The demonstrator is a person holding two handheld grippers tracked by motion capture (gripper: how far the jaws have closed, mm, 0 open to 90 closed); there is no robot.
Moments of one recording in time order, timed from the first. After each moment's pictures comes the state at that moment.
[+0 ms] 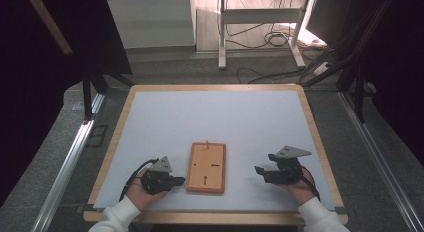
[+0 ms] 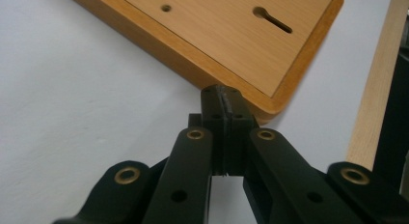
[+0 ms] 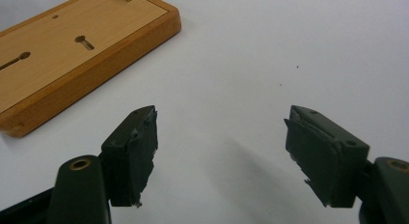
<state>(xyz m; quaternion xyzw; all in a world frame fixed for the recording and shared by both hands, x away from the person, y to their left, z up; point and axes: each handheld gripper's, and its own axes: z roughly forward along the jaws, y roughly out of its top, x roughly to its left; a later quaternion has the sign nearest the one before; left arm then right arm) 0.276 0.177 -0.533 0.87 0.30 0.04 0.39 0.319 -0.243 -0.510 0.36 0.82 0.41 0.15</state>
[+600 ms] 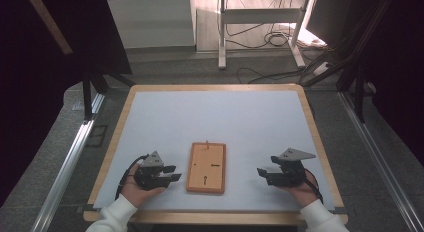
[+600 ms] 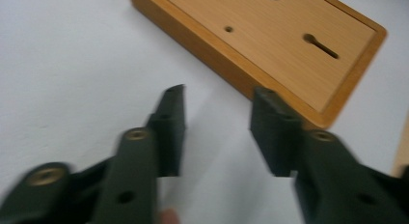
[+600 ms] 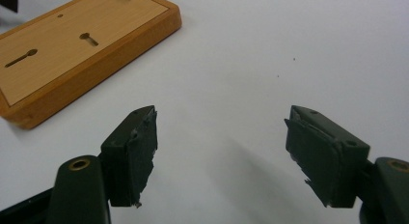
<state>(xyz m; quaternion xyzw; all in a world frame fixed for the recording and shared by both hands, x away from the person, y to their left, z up) 0.282 0.195 -0.533 0.84 0.35 0.08 0.41 0.309 -0.252 -0.510 0.37 0.82 0.42 0.15</state>
